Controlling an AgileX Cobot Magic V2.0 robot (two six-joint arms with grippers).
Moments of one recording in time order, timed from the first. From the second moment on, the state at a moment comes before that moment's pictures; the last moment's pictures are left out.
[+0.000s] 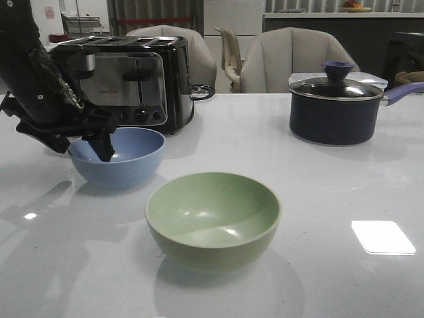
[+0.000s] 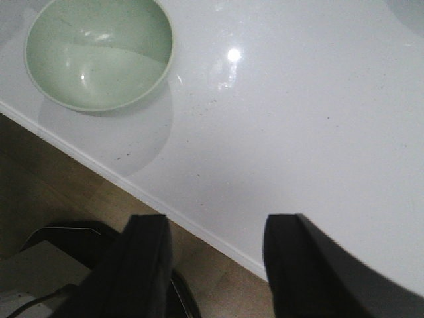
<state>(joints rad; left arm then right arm) -0.25 1.94 -1.28 -0.04 0.42 0.06 0.49 0.76 -0.70 0.01 0.86 0.02</state>
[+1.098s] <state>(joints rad) -0.26 1.63 -1.28 -0.11 0.65 0.06 0.49 0.76 -0.70 0.01 0.86 0.02</state>
